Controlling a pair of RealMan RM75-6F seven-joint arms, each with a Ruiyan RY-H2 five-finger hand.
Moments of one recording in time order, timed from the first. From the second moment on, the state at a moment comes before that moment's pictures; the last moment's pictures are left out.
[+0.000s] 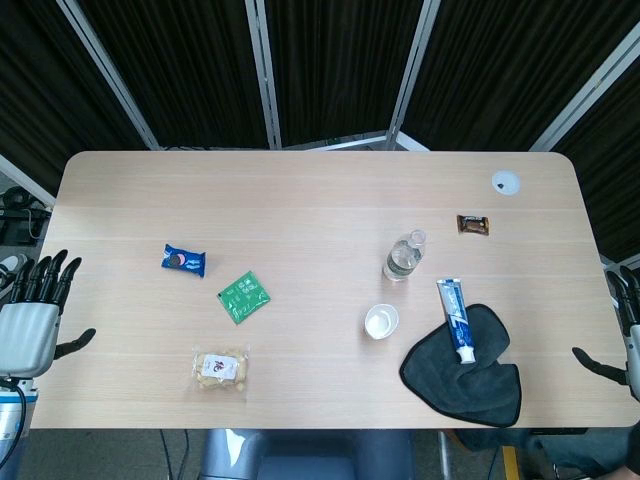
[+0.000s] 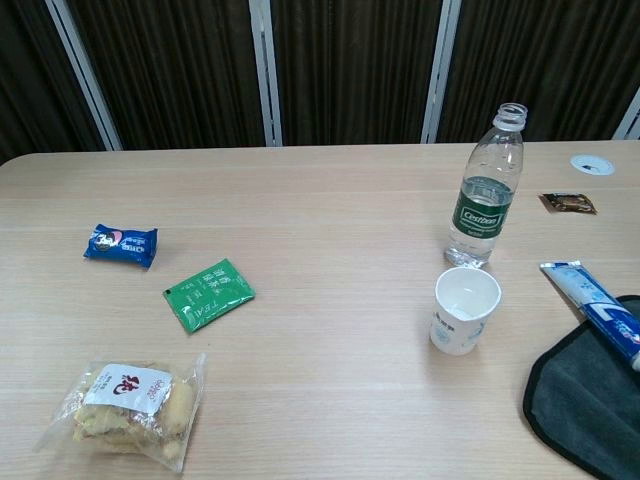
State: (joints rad) left arm -0.20 -1.16 0.00 -1.74 1.44 1.58 0.32; right arm 0.03 -0.96 0.12 -1.72 -1.46 1.55 0.03
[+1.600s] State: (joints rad) left arm -0.19 -1.20 -0.06 -1.75 1.46 1.52 0.47; right arm 0.67 -1.48 0.17 -0.98 -1.48 0.75 0.97
